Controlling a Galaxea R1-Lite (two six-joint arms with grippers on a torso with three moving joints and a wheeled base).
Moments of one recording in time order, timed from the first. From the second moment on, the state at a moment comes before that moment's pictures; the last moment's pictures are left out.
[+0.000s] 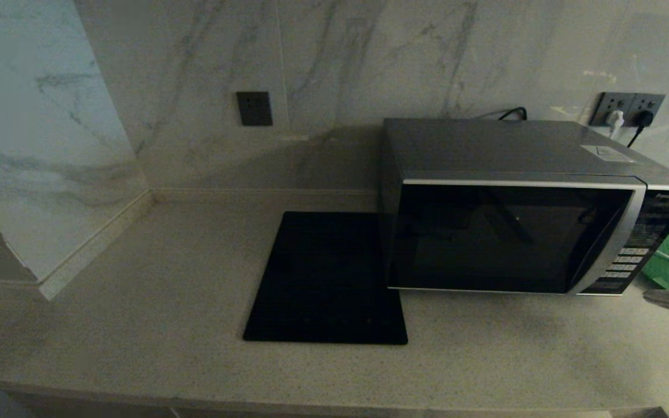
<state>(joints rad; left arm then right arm) 0.00 0.00 0.00 -0.01 0.02 -0.07 -0.79 2.14 -1.16 -0.03 0.97 0.52</state>
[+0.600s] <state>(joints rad) 0.00 0.00 0.00 -0.01 0.02 -0.07 -0.75 2.23 -1.16 -0.14 0.95 0.52</state>
